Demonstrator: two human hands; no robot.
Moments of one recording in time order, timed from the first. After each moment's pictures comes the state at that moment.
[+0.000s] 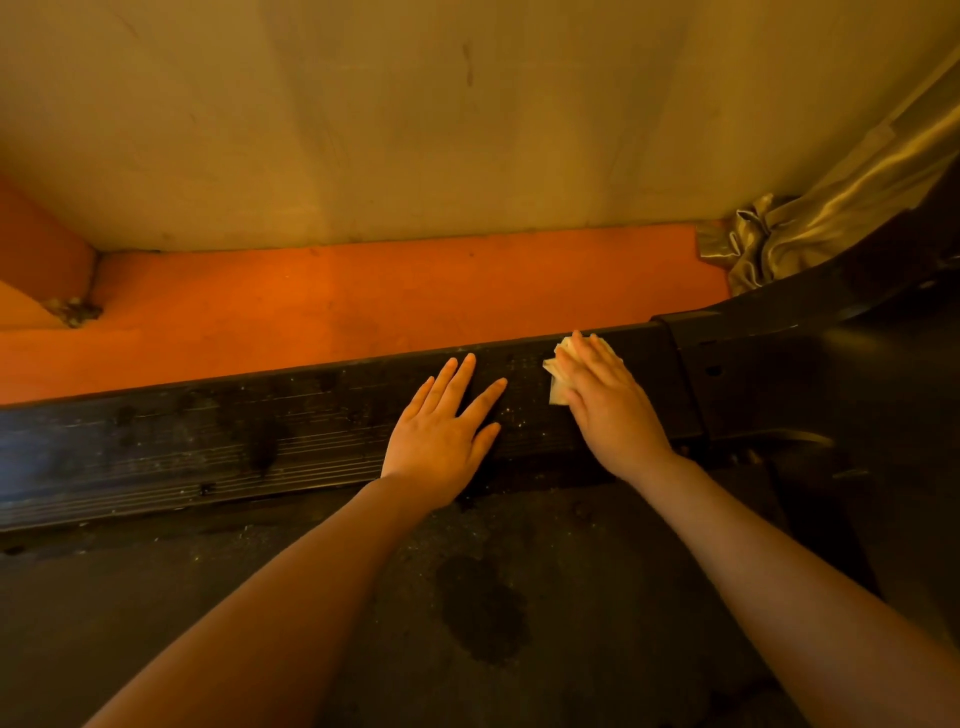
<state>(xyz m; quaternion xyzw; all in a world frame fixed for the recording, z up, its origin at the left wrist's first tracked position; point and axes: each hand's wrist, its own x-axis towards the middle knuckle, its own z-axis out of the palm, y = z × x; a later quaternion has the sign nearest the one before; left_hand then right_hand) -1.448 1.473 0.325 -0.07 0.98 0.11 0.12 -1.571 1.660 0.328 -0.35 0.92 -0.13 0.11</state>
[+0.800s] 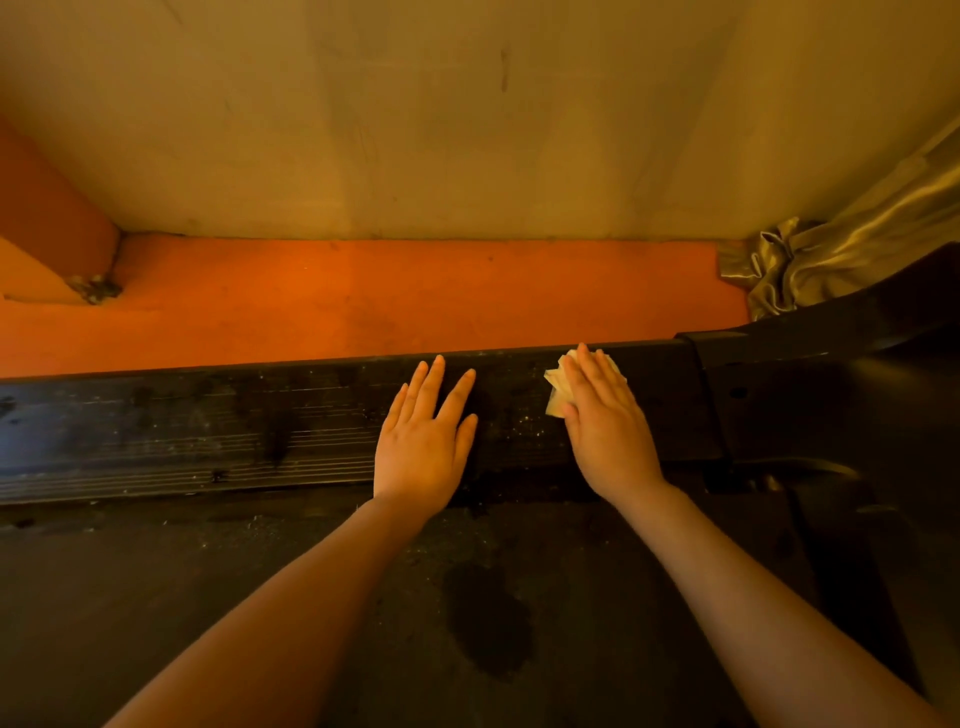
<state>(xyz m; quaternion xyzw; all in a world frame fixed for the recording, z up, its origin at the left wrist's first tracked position) -1.427 1.460 0.312 -0.19 0.96 0.19 0.02 -1.551 1.636 0.329 -0.32 0.93 -0.14 0.11</state>
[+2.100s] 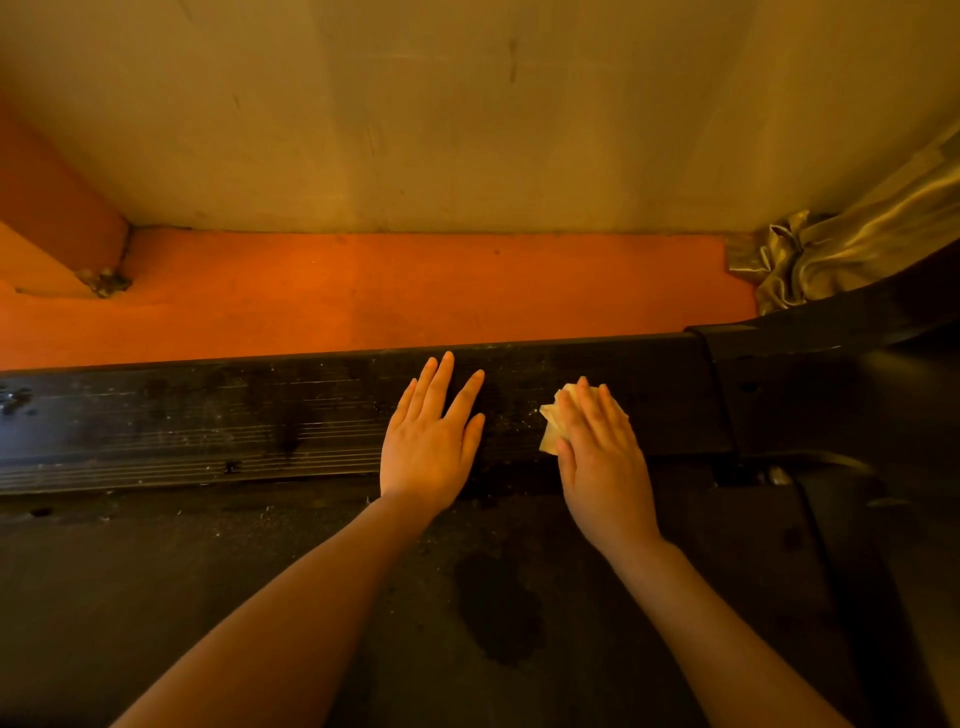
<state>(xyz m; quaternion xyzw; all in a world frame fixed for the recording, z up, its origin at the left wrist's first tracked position) -1.421 1.460 0.300 -0.19 0.97 0.16 0.00 -1.500 1.646 0.321 -0.31 0.94 -0.13 0.09</state>
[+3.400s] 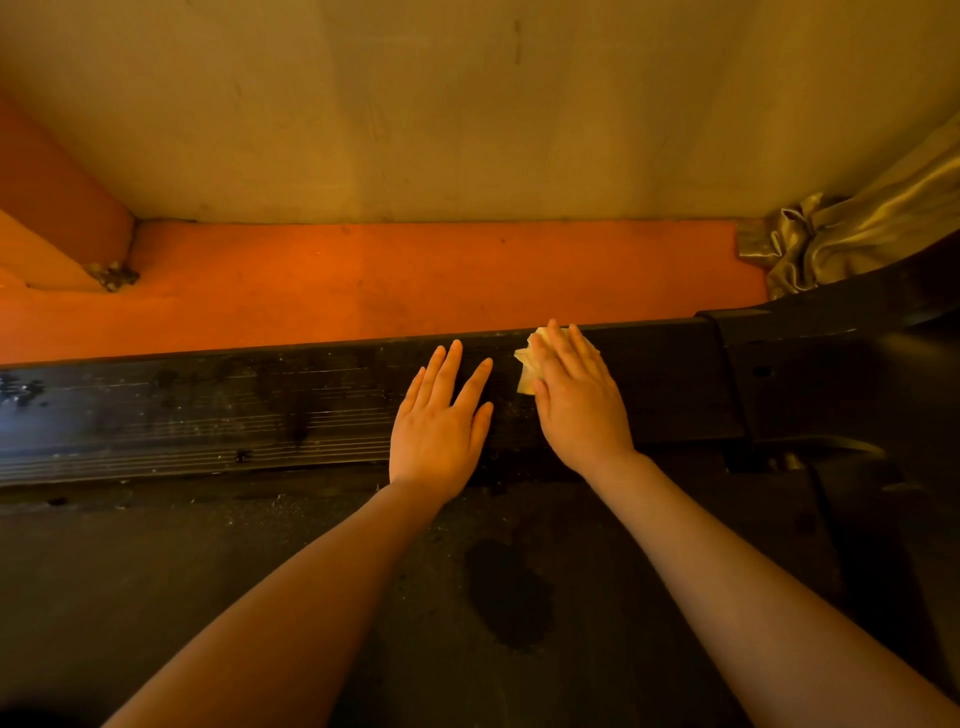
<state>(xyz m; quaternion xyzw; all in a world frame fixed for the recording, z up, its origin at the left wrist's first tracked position) -1.419 1.459 0.301 -0.18 0.97 0.15 0.00 -1.534 1.595 0.324 -0.35 0.93 -0.10 0.10</state>
